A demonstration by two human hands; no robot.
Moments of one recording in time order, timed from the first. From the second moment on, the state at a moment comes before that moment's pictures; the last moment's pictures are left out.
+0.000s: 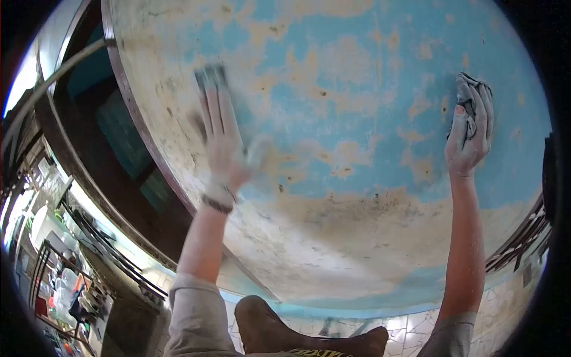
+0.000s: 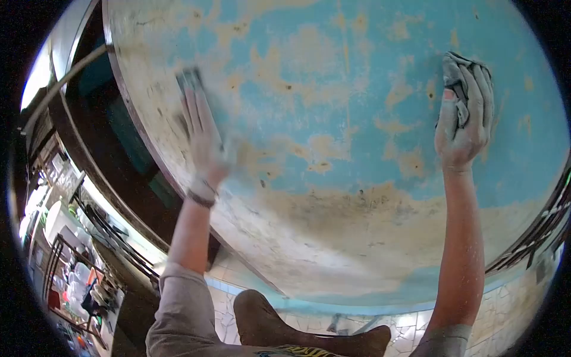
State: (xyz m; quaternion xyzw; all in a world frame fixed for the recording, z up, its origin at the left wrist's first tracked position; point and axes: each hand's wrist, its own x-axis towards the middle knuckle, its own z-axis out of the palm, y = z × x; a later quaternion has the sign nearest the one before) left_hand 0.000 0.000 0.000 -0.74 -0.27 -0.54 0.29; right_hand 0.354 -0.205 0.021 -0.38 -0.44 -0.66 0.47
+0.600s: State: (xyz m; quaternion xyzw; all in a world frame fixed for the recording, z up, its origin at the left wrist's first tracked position) left_hand 0.045 -0.017 0.089 -0.72 -0.22 -0.60 0.29; right_hand 0.354 -0.211 0.021 -0.41 -0.42 -0.65 0.48
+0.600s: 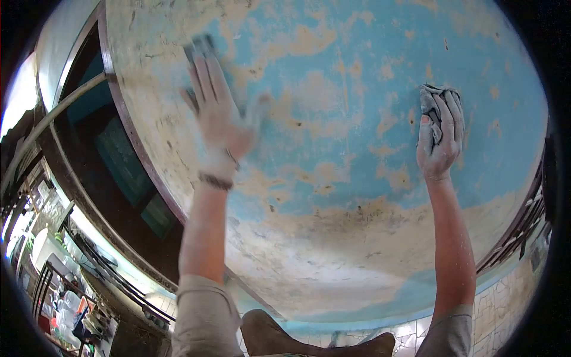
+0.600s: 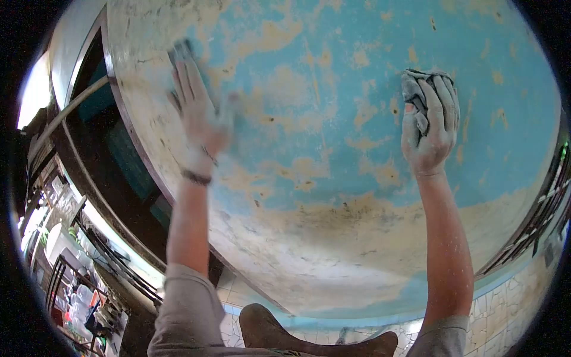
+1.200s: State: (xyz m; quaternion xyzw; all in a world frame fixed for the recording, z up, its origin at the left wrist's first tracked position) left_hand 0.084 -0.071 0.011 -0.75 -0.20 -0.59 0.24; right_hand 0.353 -0.213 0.021 -0.41 -0.42 -0.65 0.48
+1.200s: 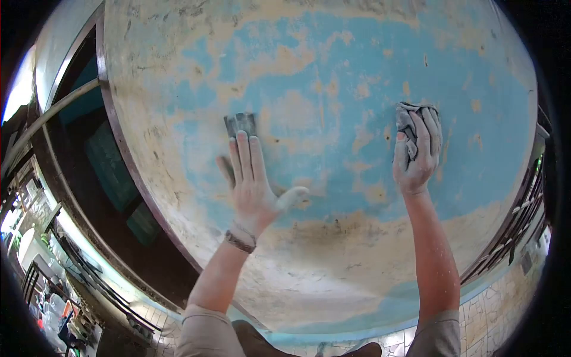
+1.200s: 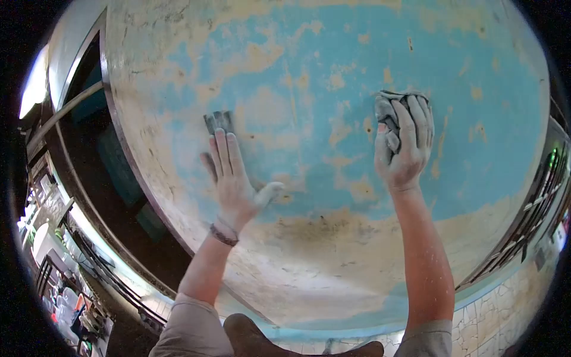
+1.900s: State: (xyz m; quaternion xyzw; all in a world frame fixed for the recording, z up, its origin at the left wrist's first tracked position) left_hand 0.096 -0.032 0.163 -0.68 -0.15 -0.61 0.37; right_hand 0.355 -0.212 0.018 -0.42 -0.42 -0.64 0.49
